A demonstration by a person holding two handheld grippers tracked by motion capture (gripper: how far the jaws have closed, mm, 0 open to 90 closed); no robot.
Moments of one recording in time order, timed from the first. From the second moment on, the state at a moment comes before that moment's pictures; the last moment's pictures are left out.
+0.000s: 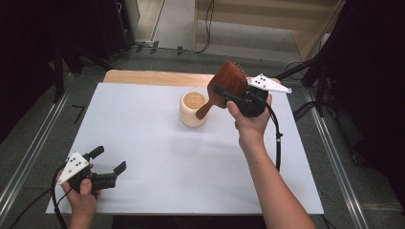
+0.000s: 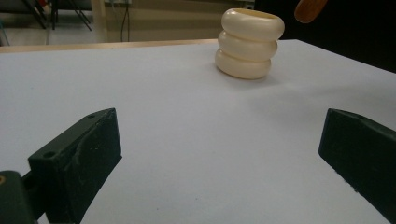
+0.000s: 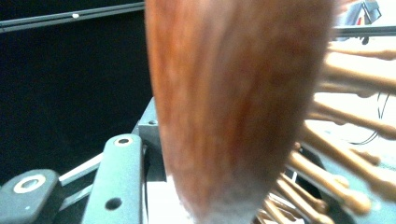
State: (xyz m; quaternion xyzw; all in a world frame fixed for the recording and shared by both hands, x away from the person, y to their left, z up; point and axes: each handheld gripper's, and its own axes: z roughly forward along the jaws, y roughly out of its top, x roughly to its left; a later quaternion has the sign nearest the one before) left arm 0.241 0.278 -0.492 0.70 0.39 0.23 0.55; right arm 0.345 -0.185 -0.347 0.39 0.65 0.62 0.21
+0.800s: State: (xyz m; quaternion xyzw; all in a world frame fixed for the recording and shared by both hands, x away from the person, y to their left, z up) left arm 0.241 0.278 -0.492 0.70 0.39 0.23 0.55; right arm 0.374 -0.182 -0.348 0.40 0.64 0.61 0.23
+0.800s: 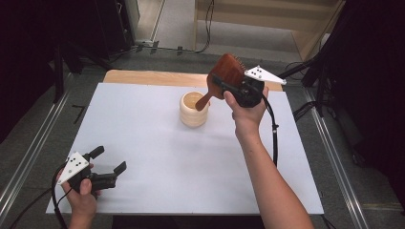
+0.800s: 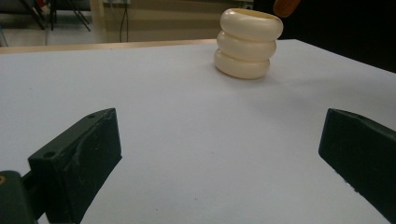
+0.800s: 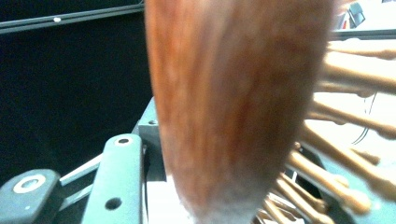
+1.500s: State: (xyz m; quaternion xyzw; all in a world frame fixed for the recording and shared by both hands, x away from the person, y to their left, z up) left arm 0.241 0.278 -0.492 0.70 0.38 0.23 0.55; right arm 0.403 -0.169 -0.367 0.42 0.64 0.60 0.23
